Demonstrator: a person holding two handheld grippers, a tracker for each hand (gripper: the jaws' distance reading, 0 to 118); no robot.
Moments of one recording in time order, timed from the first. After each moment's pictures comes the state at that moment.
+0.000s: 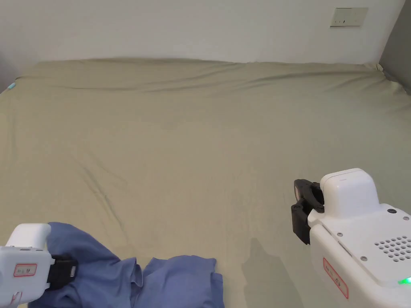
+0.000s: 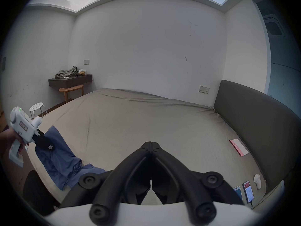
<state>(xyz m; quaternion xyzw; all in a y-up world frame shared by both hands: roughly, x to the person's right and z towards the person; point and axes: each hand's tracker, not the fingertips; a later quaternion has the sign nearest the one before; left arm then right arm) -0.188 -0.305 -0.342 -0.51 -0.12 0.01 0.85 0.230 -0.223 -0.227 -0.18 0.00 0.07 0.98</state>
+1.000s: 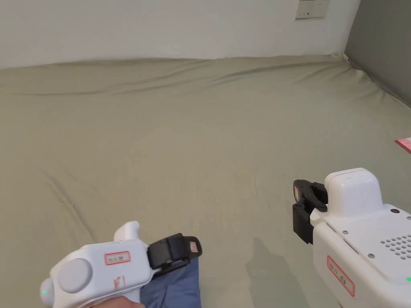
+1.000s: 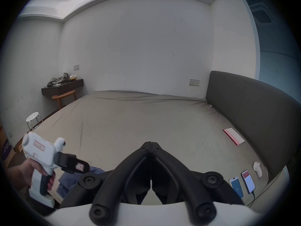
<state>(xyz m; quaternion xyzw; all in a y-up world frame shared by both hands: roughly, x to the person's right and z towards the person) -0.032 -0.367 -0.356 -0.48 -0.29 0.30 0.77 0.273 -0.224 -0.208 -0.19 -0.04 0.03 0.98</state>
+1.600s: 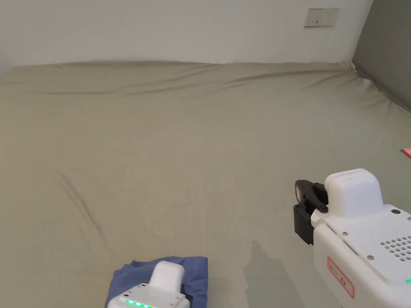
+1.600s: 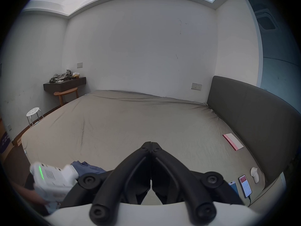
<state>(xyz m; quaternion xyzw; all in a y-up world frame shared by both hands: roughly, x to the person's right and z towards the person) 0.034 -0.423 -0.287 -0.43 -0.22 -0.10 0.87 0.272 -0.220 -0.206 -0.18 -0.03 0.05 0.98</state>
